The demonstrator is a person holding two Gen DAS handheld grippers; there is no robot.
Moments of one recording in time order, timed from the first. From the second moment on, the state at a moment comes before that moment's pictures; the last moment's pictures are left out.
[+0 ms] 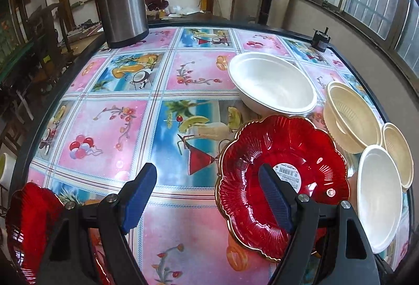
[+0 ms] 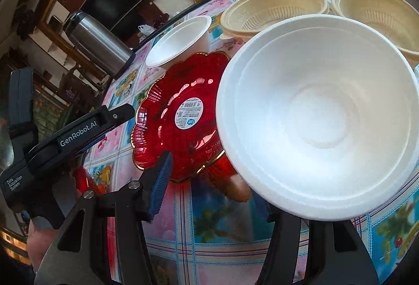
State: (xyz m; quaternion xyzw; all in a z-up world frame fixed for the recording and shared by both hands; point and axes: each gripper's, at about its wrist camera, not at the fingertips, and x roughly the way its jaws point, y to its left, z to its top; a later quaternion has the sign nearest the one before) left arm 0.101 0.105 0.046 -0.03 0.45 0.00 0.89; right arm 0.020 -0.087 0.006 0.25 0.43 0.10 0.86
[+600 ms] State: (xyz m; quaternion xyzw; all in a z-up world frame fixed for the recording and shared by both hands) left arm 0.126 0.088 0.033 -0.01 0.46 -0.02 0.89; right arm 0.034 -0.085 0.002 0.25 0.43 0.10 0.86
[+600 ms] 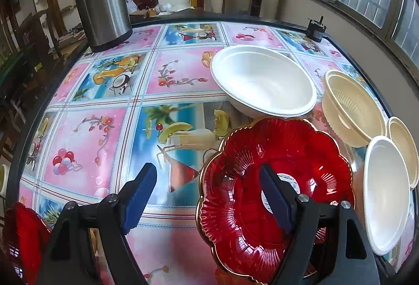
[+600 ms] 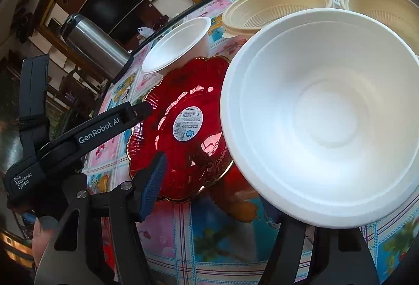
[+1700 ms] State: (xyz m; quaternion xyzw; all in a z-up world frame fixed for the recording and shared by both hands) left arm 0.138 0.079 0.012 0.00 0.50 -0.04 0.87; right arm 0.044 -0.080 0.002 0.26 0.43 0.08 0.86
